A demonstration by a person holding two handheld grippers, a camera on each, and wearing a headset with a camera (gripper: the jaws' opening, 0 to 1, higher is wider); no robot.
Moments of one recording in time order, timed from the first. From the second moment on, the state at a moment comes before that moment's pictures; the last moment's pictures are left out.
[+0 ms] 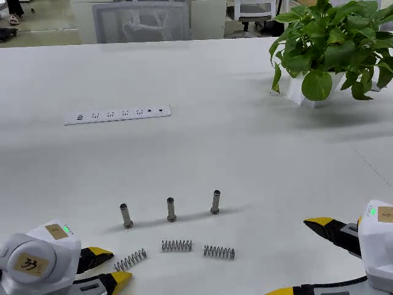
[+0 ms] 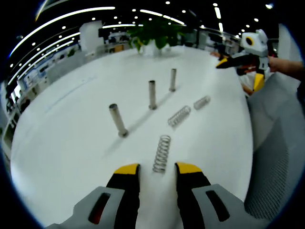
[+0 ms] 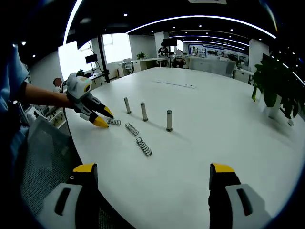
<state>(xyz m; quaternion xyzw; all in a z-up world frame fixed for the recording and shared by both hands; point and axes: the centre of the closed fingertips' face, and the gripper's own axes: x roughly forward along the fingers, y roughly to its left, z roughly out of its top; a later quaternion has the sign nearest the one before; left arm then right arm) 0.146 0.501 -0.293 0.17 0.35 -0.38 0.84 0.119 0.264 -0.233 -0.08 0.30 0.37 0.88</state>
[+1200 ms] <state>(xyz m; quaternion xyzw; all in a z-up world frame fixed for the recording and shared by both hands) 0.151 0.498 -0.296 0.22 0.39 -0.37 0.81 0.115 0.265 -0.235 -0.07 0.30 0.37 0.88</state>
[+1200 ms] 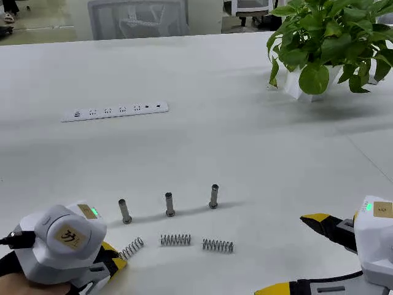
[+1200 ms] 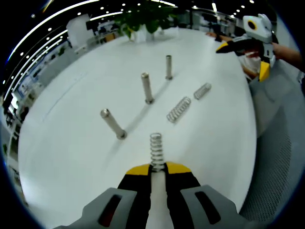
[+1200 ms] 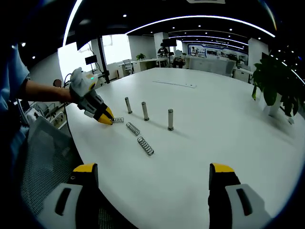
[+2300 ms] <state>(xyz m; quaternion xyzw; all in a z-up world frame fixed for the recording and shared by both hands) 0.137 0.432 -0.217 0.09 0.25 -0.39 0.88 0.137 0.325 -0.182 0.07 0.24 0.42 0.87</state>
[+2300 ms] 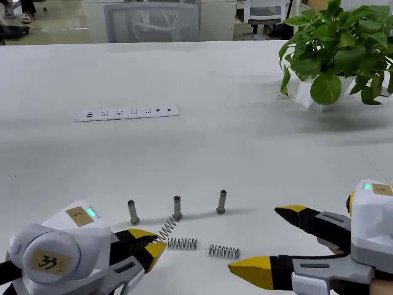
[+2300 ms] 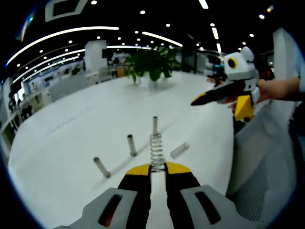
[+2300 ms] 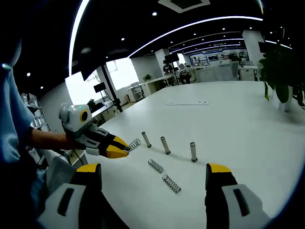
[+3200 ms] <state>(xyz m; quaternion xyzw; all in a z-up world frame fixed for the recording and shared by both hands) 0.116 0.382 -0.194 0.03 0.19 -0.45 0.87 0.138 0.374 -0.158 0.26 0.24 0.47 0.81</state>
